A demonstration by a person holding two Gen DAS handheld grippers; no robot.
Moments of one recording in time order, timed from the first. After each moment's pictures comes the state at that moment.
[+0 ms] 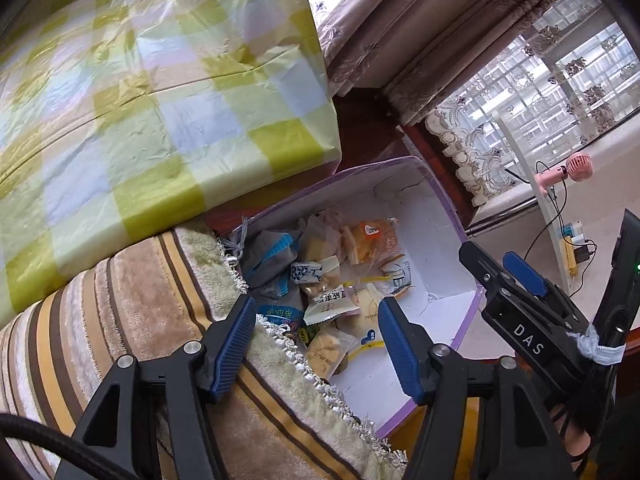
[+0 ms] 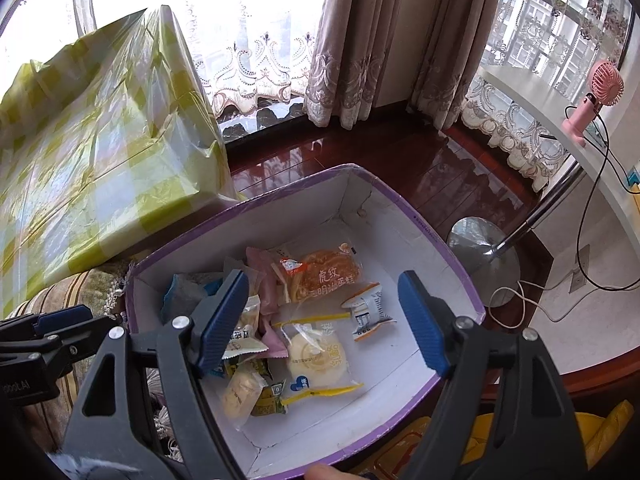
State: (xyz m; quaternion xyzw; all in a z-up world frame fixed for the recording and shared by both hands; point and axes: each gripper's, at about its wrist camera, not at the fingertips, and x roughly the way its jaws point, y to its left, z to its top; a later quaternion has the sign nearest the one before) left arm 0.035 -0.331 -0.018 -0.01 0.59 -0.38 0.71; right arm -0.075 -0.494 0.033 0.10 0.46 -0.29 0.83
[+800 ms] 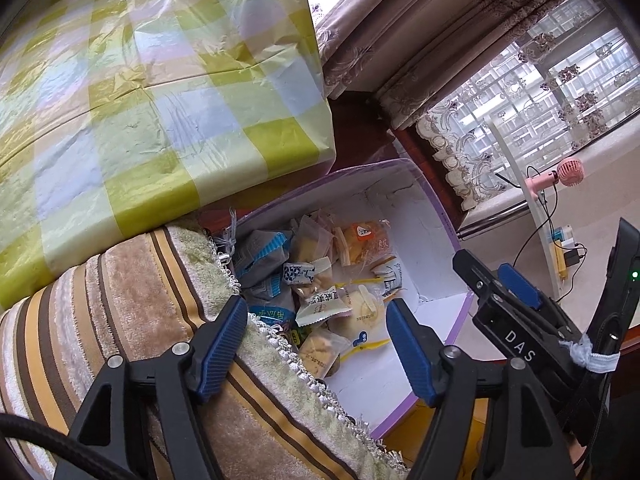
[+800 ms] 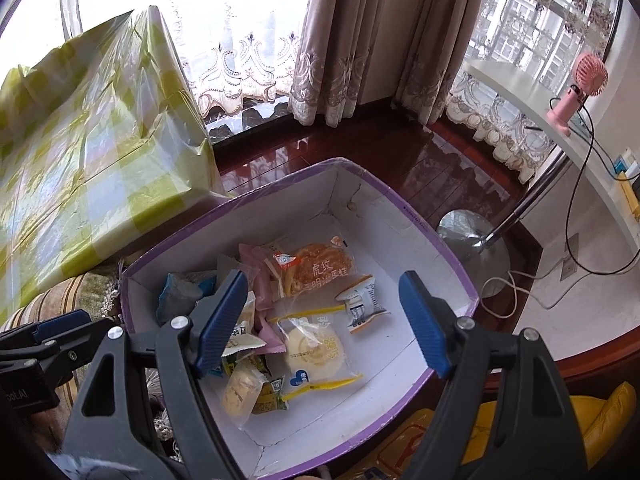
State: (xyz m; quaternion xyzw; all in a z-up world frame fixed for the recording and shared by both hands) left arm 0.038 -0.328 -0.021 -0.03 0.59 -0.39 0.71; right arm -0.080 -0.492 0.032 0.11 0.47 -0.32 0.82
